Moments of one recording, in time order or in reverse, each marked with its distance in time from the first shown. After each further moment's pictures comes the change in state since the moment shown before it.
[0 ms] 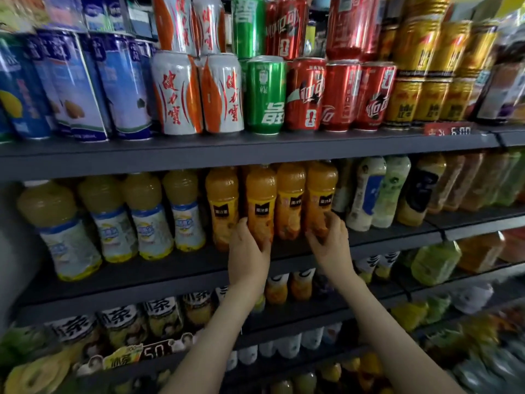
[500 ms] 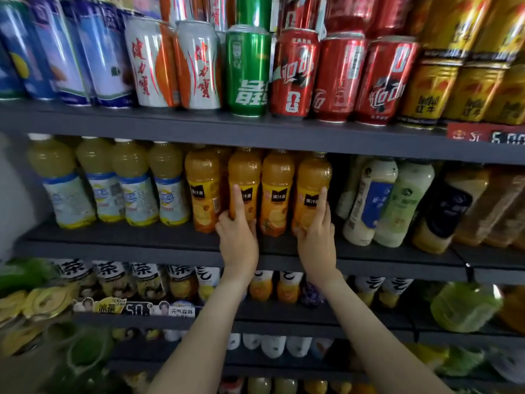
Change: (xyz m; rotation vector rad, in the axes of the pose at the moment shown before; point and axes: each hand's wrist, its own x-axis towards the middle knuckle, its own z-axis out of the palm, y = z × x) left_hand 0.009 0.016 0.077 0.324 0.374 -0.031; right_hand 0.042 0.050 0.007 -0.061 -0.056 -0.258
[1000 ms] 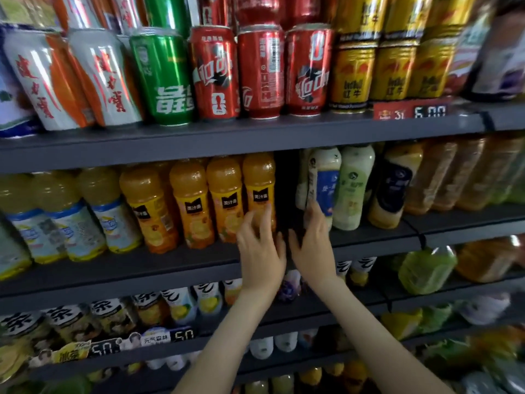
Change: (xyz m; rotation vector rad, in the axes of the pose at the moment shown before) left_hand -0.049 0.074 0.036 -0.231 -0.016 0.444; right_hand -0.011 0.046 -0.044 0.135 0.086 0.026
